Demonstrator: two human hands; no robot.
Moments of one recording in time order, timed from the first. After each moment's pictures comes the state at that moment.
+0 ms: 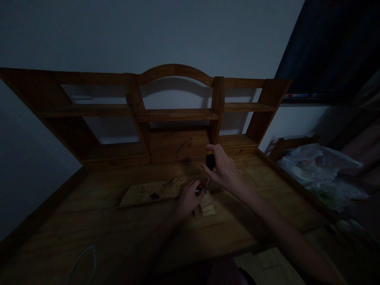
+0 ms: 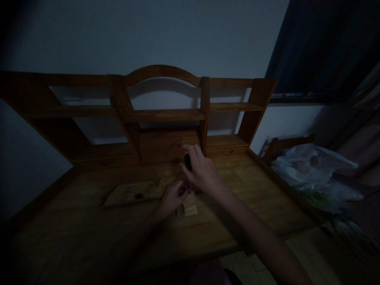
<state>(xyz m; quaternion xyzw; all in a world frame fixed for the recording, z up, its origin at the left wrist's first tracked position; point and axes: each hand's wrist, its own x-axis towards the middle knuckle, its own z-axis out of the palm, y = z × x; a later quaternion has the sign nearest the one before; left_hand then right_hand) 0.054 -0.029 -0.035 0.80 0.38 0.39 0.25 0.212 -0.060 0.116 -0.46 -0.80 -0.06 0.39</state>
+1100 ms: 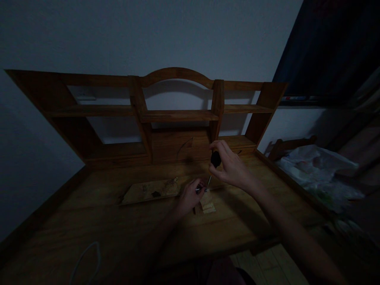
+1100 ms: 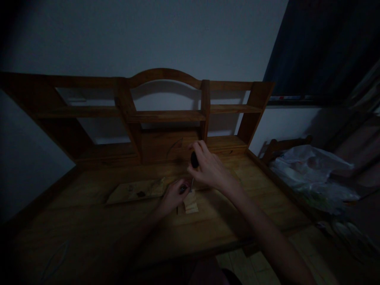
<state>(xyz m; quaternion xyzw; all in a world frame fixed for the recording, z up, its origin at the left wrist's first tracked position) 0.053 -0.028 -0.033 0.80 0.36 0.40 0.27 0.228 -0.066 0.134 -0.46 -0.82 -0.06 0.35</state>
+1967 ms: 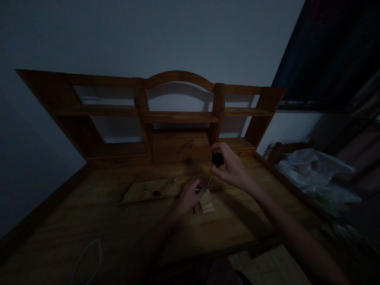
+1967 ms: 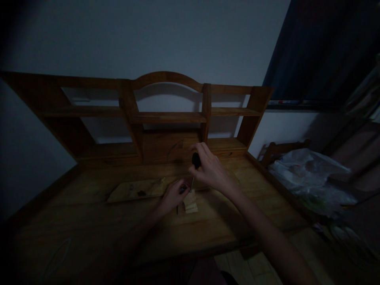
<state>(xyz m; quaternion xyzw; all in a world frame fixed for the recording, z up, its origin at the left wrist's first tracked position) 0.052 -0.025 -0.037 0.80 0.36 0.40 0.27 0.229 -0.070 0.135 -0.44 -0.81 -0.03 0.39</state>
